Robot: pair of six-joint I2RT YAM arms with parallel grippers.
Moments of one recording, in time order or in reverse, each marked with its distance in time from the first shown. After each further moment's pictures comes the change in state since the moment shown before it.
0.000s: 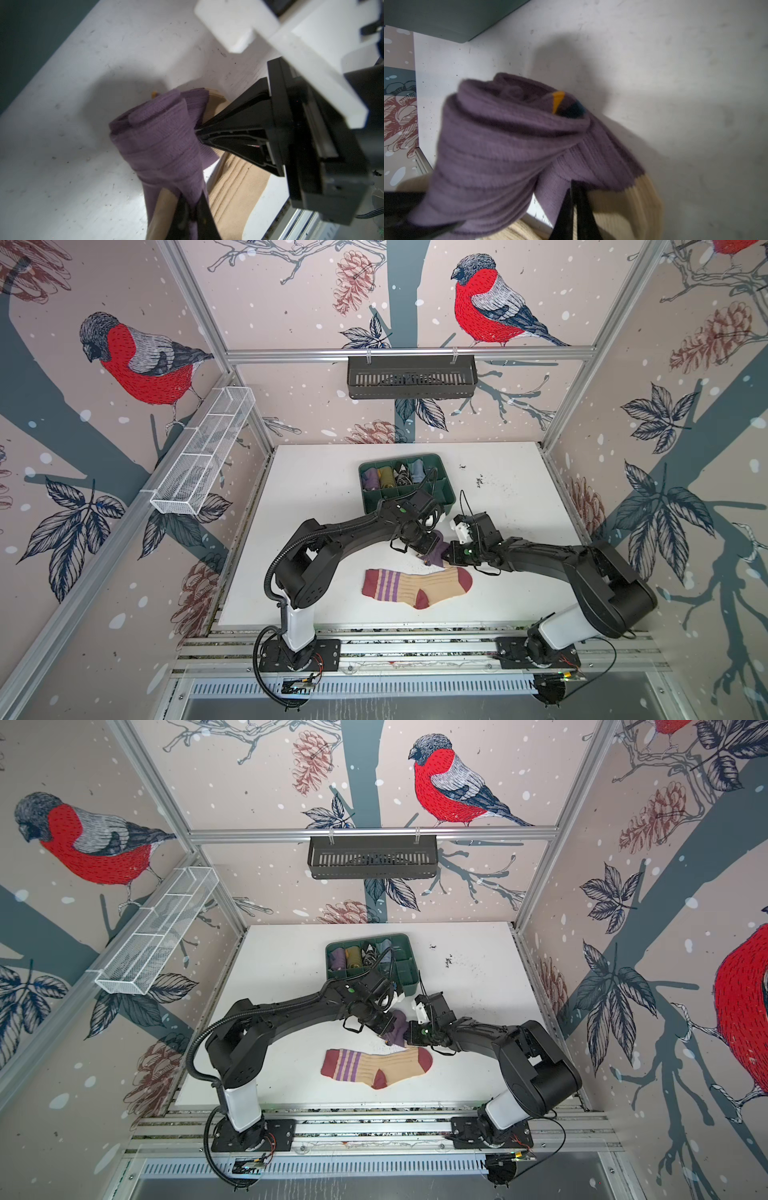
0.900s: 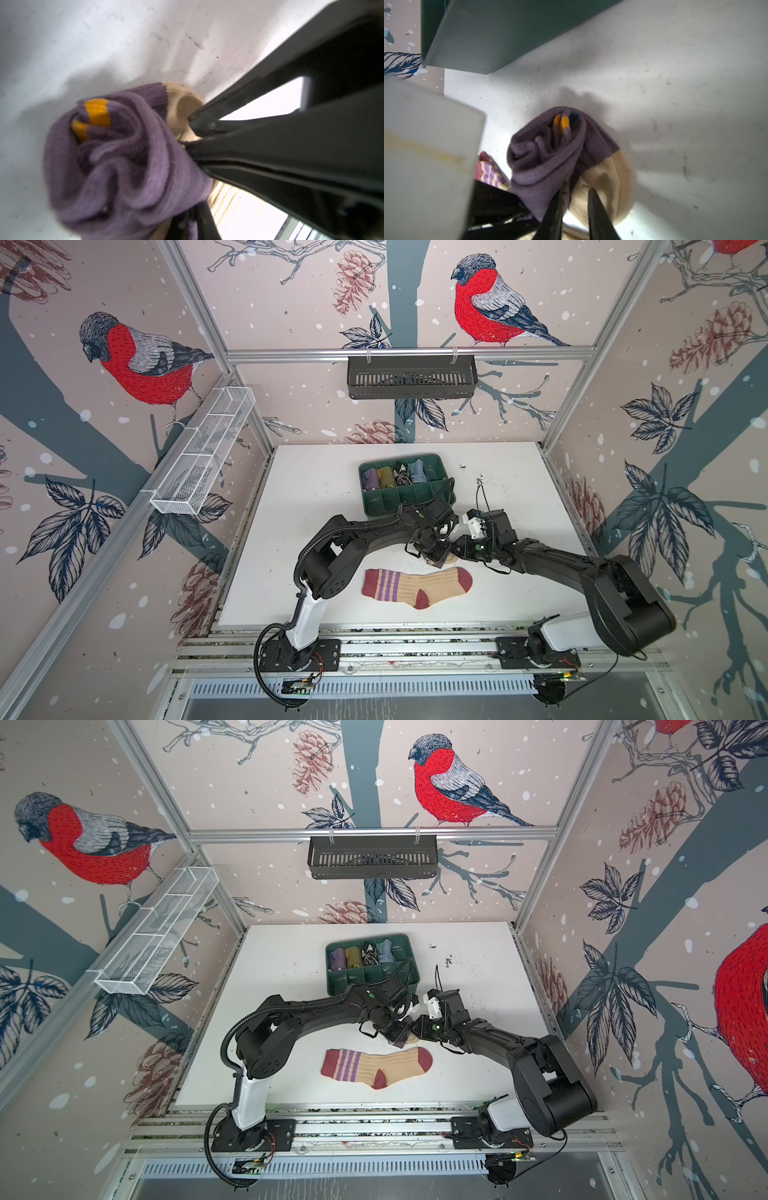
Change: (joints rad) left arm -0.054 0.158 0.094 0.011 0.033 -0.006; right arm -0.118 -0.153 -0.045 -0.029 -0.044 -0.005
